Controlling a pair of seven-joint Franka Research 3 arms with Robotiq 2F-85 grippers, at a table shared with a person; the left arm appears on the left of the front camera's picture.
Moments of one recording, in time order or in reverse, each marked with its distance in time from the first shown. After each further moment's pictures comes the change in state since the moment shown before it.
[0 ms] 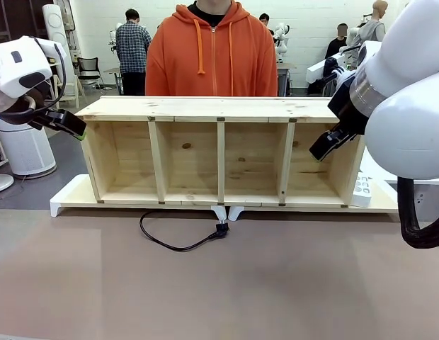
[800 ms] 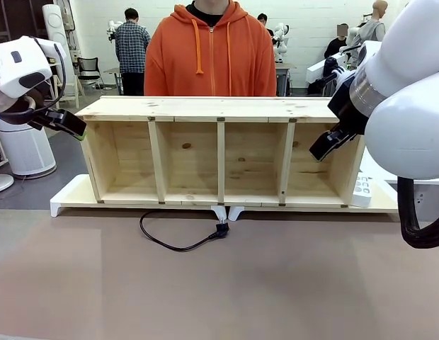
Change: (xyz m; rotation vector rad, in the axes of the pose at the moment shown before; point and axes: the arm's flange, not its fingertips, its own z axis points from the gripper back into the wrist) left arm 0.000 0.000 0.000 0.000 0.000 0.000; right arm 0.000 0.000 0.000 0.000 0.000 0.000
